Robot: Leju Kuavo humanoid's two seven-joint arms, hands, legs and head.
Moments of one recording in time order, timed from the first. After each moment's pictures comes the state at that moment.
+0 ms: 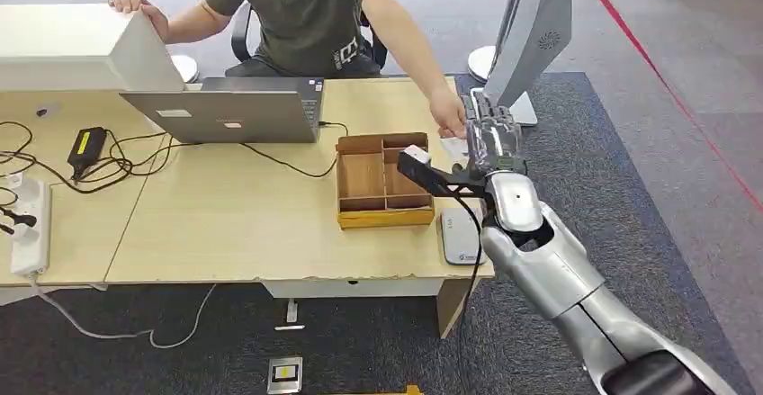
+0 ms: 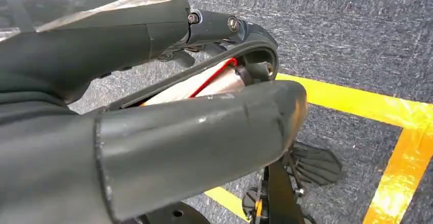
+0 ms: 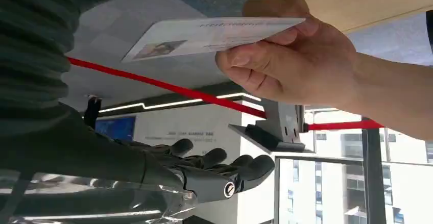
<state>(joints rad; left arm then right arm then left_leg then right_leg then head) -0.11 0.12 -1.00 -0.20 1.15 0.24 -0.09 -0.65 -0.26 0.61 -1.22 1.10 -0.07 0.59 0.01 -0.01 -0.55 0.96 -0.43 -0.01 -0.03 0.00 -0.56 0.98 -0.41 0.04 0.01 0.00</state>
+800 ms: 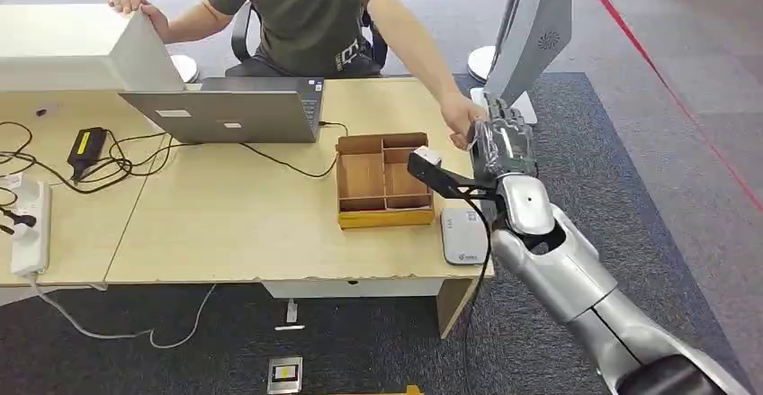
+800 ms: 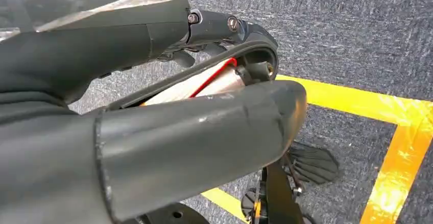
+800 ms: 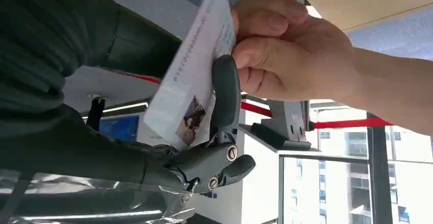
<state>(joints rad) -0.11 0.12 -1.00 -0.19 1.13 0.23 -0.10 -0.64 -0.31 0.63 -1.26 1.06 -0.08 0.60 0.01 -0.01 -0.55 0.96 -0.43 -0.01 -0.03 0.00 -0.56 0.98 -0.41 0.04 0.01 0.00</state>
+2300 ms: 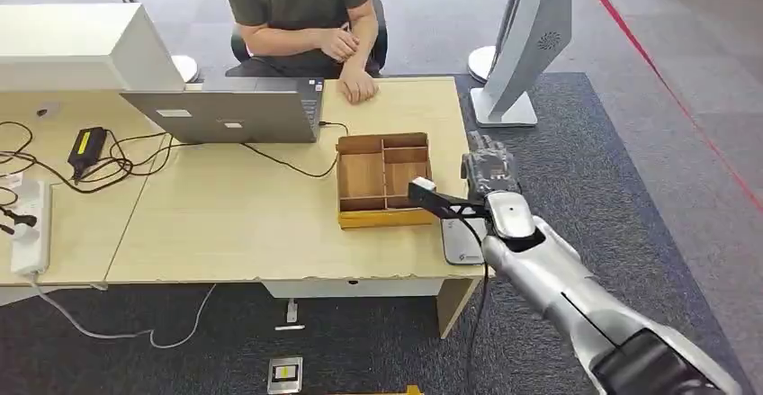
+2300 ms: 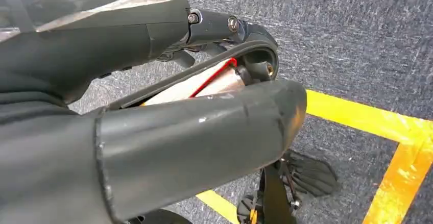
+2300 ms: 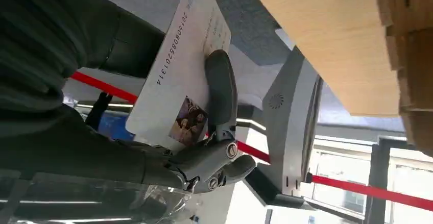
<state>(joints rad) -0.11 0.13 -1.00 -0.19 1.18 0.27 -0.10 -0.73 -0.25 0.74 -0.82 1.00 -0.18 0.50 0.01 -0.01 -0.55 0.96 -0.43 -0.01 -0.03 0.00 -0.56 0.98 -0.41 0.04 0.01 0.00</state>
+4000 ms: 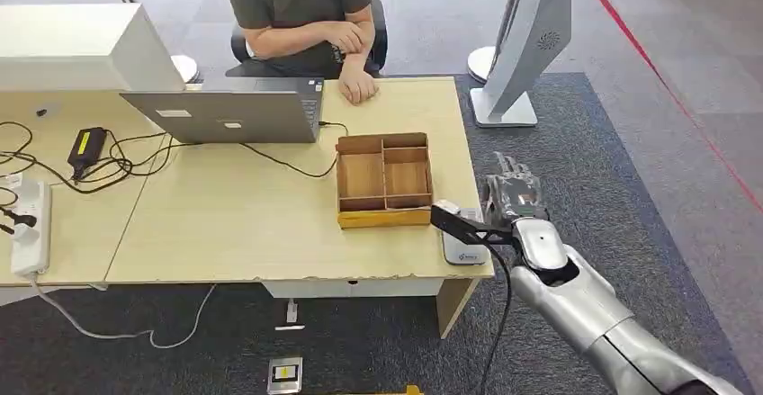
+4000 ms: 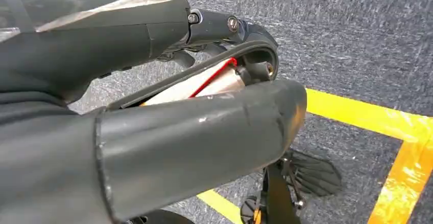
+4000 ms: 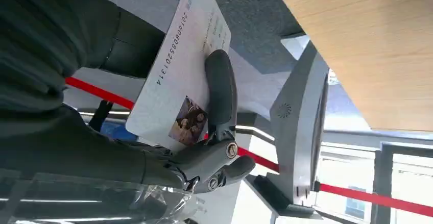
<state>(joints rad) -0.11 0.13 -1.00 -0.19 1.15 0.26 -0.09 -0.53 -0.39 0.68 -1.14 0.99 -0.11 0.52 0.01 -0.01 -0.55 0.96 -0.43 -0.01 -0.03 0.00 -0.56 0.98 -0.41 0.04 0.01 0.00</state>
